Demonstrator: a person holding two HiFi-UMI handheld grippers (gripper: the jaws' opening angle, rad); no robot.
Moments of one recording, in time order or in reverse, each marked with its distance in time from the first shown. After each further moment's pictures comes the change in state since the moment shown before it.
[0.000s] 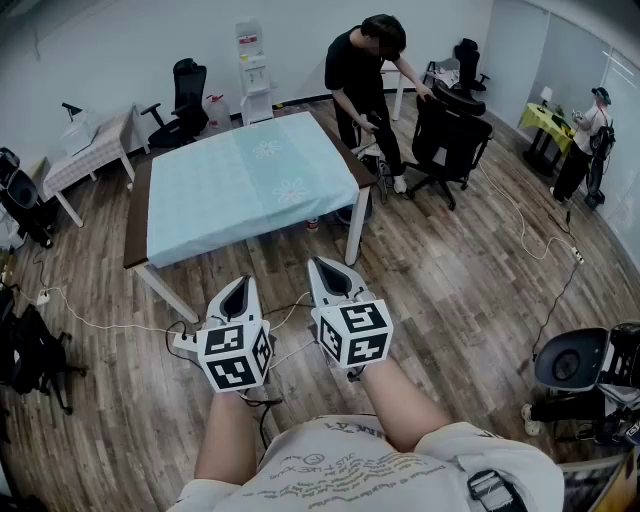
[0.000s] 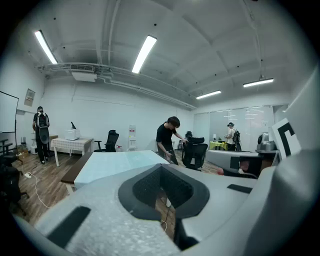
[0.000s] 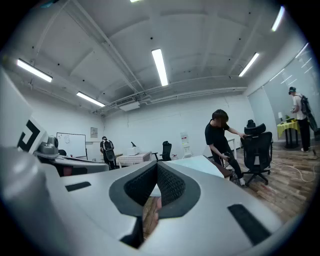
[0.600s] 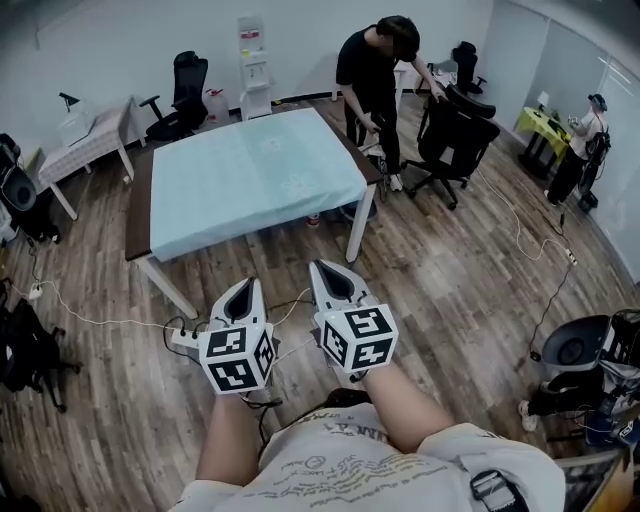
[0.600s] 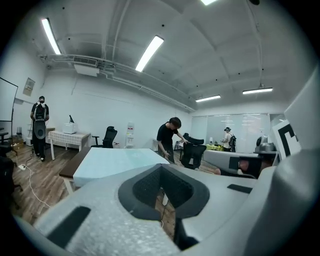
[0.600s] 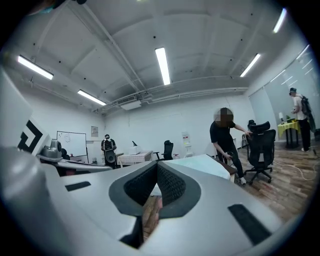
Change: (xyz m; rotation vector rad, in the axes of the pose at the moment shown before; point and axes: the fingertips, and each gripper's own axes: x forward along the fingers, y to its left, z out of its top) left arm -0.021 0.052 -0.020 -0.055 -0.003 -0.050; right arm 0.016 0.061 -0.019 -0.005 -0.001 0.007
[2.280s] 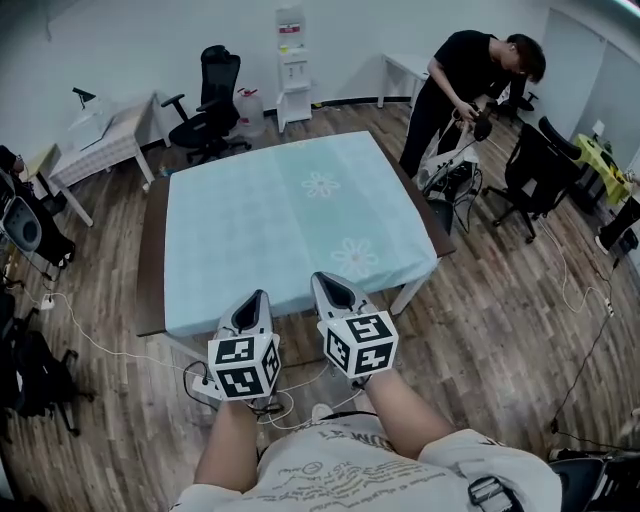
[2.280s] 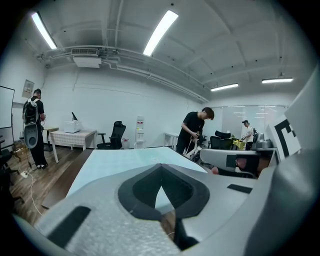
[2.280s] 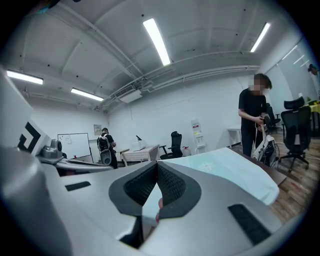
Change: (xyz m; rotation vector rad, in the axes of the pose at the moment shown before) left arm 0.324 0.209 0.054 0.003 0.090 0.105; right arm 0.397 -0.087 -0.011 0.060 0.104 0.123
